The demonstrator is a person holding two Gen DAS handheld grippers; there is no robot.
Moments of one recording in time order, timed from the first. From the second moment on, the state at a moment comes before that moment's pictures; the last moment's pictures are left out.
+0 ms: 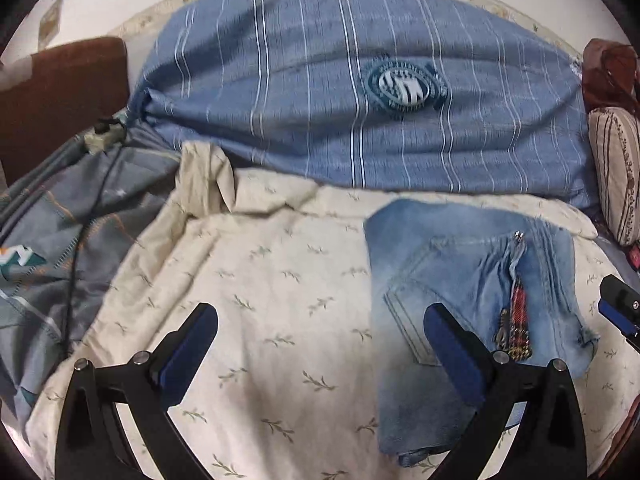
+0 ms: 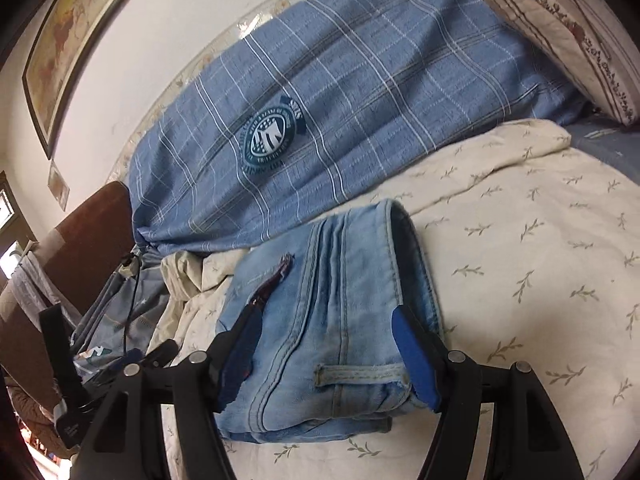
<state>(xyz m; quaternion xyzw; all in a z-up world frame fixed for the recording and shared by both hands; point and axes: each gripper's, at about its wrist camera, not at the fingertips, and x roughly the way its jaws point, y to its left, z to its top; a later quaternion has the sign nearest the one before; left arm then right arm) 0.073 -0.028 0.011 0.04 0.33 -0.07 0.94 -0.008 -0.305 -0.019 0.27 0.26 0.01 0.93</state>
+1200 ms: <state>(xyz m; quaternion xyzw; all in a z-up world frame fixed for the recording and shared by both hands) 0.062 -0.047 0.015 0.07 0.33 -0.10 0.94 -0.003 -0.315 -0.020 0.27 0.29 0.02 0.92</state>
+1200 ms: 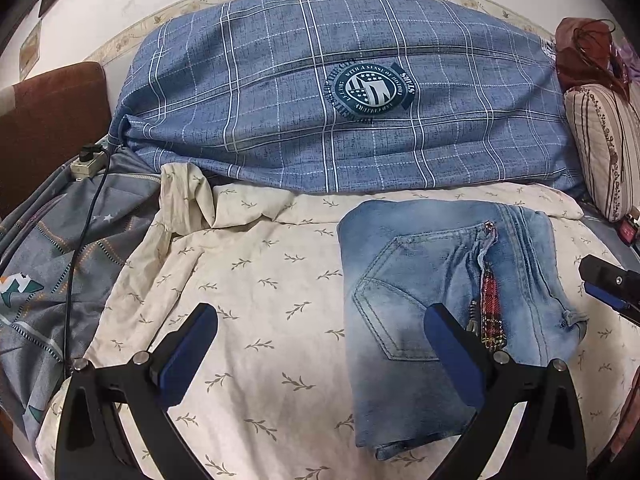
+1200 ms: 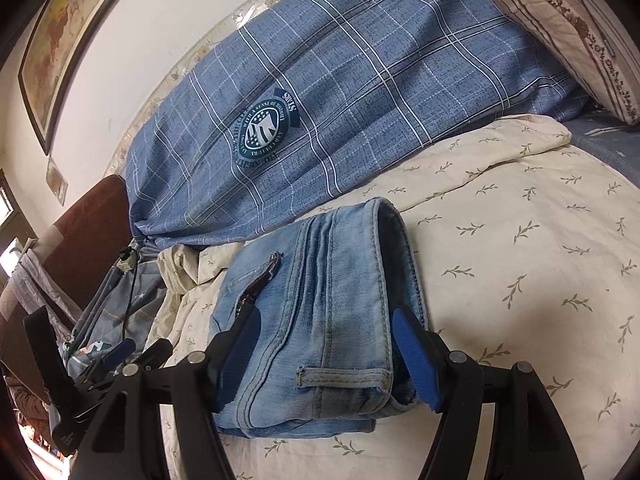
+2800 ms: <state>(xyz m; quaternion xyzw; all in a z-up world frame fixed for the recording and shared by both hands) 0.067 0.052 0.058 -0.04 0.26 0.01 0.96 0.007 -0.246 -0.006 0.17 0.26 0.07 0.95</state>
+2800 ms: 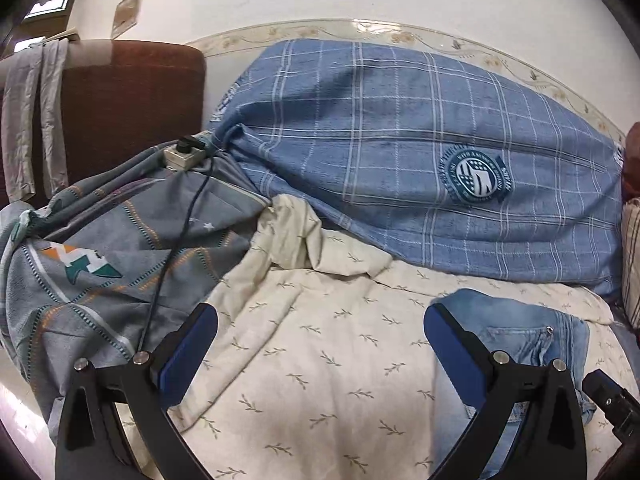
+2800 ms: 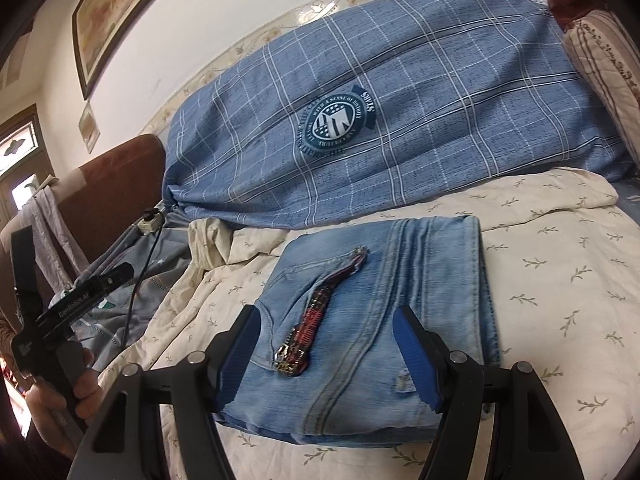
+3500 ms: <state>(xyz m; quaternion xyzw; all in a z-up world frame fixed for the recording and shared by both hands) 0.070 0.085 0.059 -0.06 0.26 0.05 0.96 0.014 -0.234 -0.009 0.16 0.27 0.07 0.95</state>
